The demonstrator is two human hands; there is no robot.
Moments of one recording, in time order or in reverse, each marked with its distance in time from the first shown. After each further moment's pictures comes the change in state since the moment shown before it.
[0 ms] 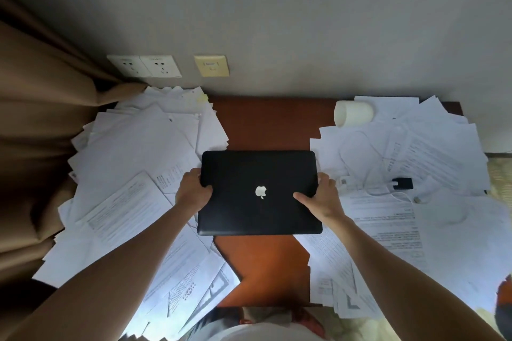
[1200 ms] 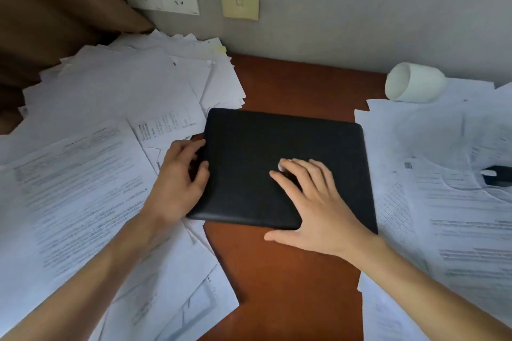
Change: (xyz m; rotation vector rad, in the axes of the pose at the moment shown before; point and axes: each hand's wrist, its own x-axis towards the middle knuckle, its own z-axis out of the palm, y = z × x) left_hand -0.015 -0.094 0.078 -0.120 0.369 0.473; right_hand -0.006 0.029 0.120 -0.722 0.223 -1.032
